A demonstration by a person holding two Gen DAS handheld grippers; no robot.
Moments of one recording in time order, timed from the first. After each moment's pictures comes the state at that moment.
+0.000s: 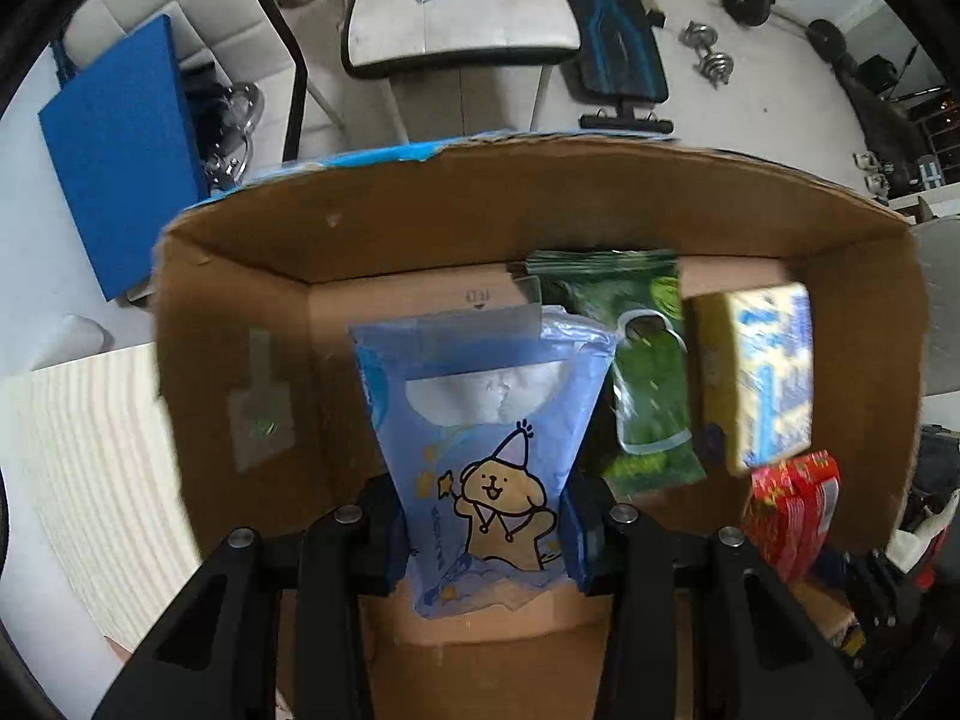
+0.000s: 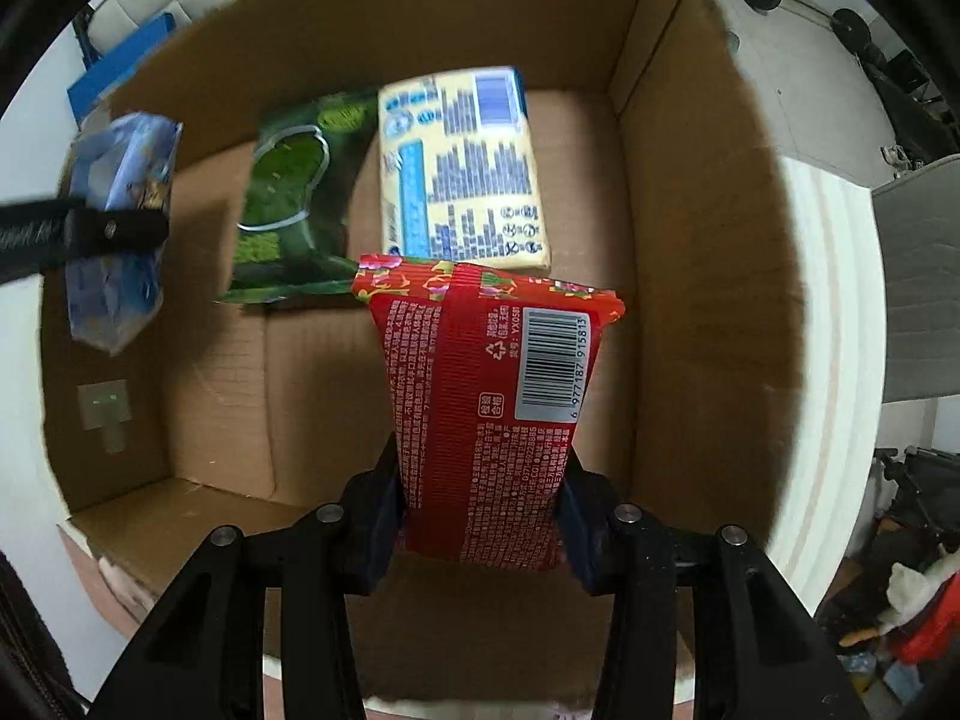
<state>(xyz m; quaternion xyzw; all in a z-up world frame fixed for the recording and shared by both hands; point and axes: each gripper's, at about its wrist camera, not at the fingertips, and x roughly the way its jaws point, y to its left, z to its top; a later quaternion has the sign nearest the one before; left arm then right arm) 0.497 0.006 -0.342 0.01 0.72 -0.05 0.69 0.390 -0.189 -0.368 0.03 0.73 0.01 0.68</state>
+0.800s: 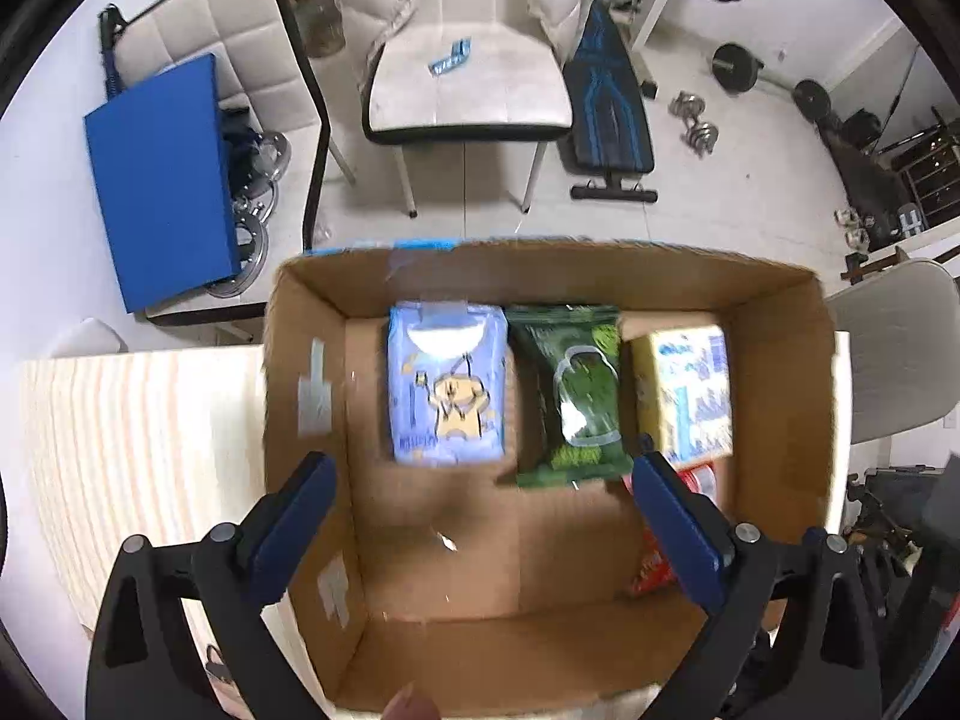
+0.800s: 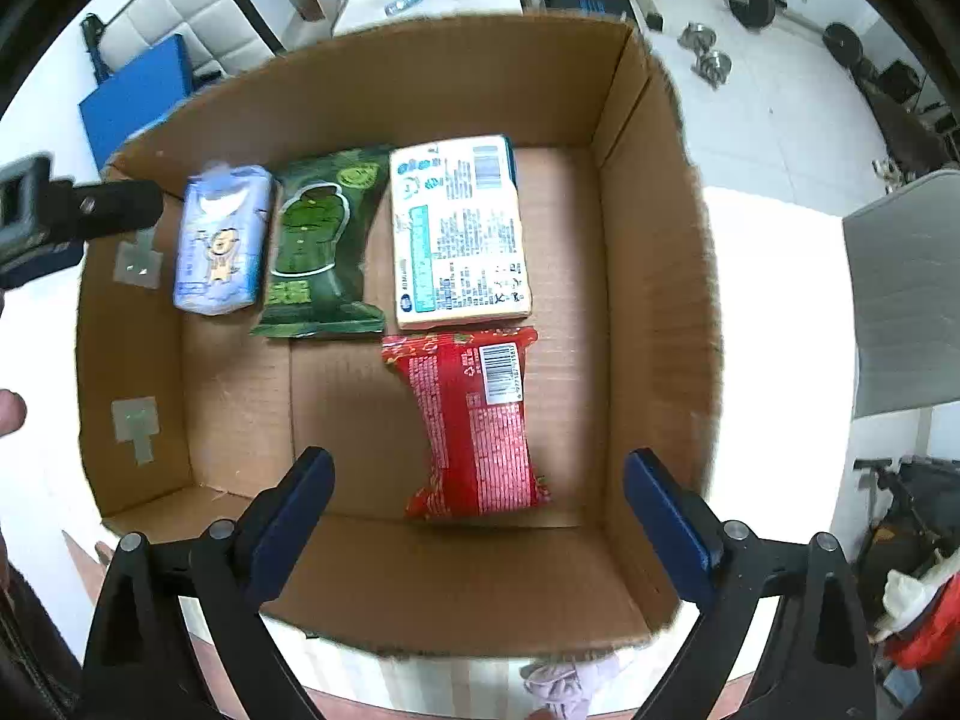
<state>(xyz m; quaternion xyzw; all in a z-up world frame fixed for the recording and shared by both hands) 0.460 0.013 -0.257 -0.02 0.66 -0.04 0.75 0.391 -0.186 -0.320 0.03 0.70 0.01 0.71</state>
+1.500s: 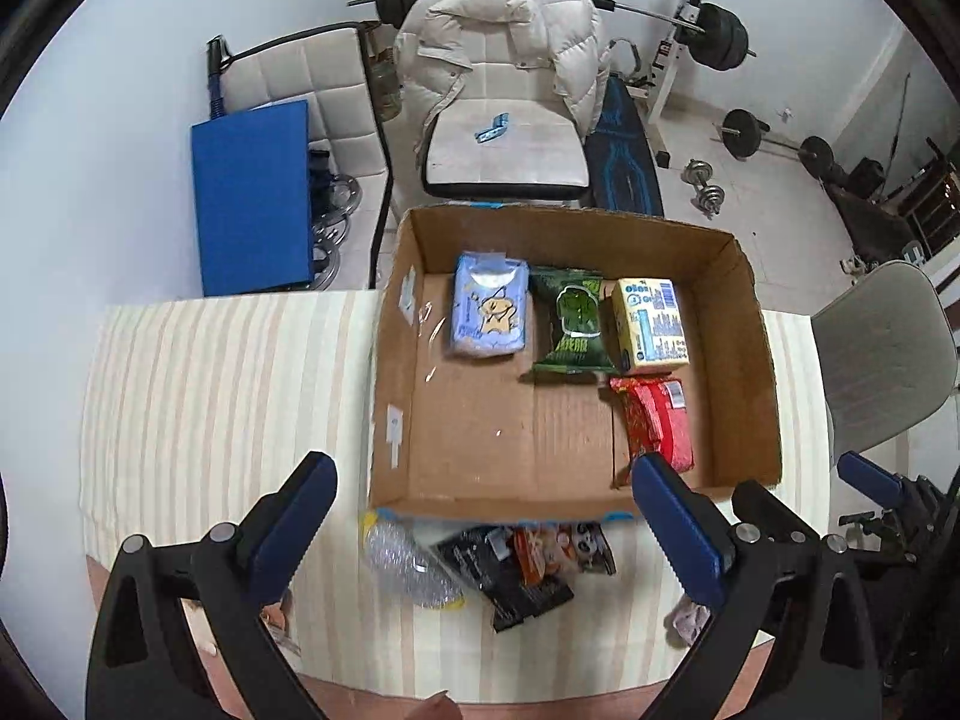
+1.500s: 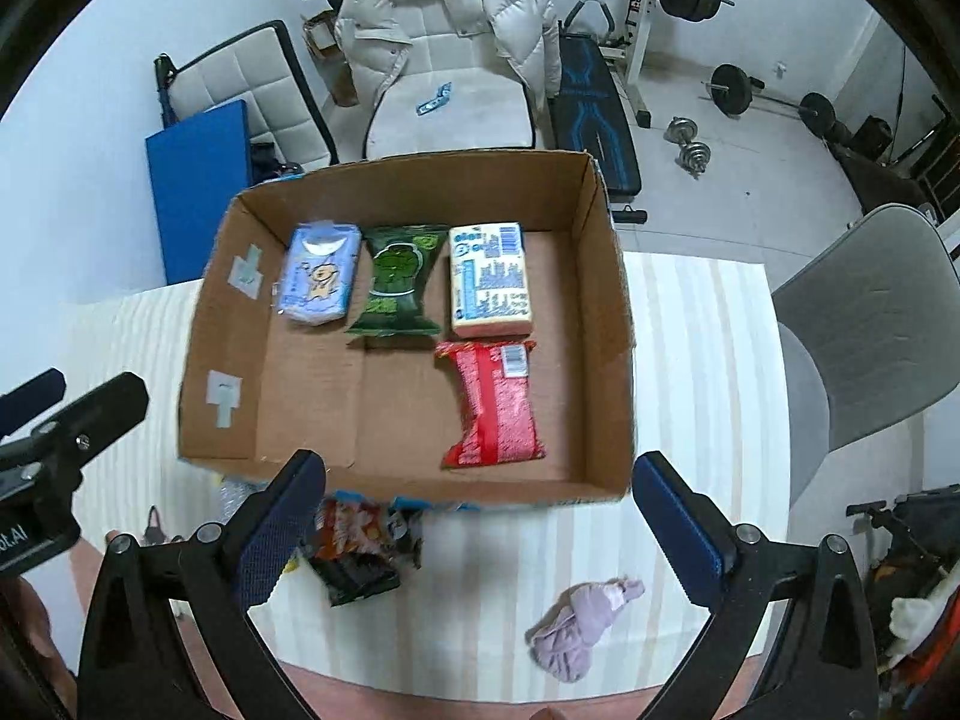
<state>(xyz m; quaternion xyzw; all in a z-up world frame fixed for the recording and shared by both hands) 0.314 0.024 -0.169 -0.02 0.58 0.01 0.81 0.307 -0.171 -0.212 0.02 0.61 0.02 0.79</state>
